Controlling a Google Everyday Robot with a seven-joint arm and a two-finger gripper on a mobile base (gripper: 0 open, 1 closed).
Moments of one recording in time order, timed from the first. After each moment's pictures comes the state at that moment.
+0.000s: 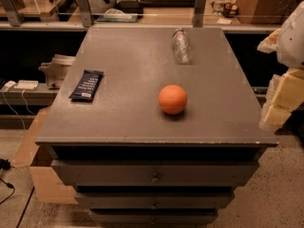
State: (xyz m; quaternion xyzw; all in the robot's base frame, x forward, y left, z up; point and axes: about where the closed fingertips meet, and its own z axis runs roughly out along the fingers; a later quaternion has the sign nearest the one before) arm 0.438 -0.217 0.976 -0.60 0.78 -0.03 0.16
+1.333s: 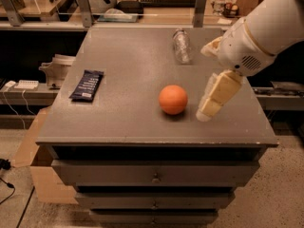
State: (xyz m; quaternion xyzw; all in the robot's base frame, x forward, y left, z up) arm 0.491 -0.120 0.943 -0.63 0.73 0.09 0.26
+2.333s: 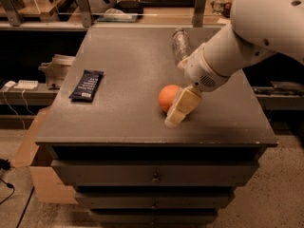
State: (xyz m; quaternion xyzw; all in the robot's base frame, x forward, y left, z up) arm 0.527 -0.065 0.880 -0.61 0.74 0.11 0.28
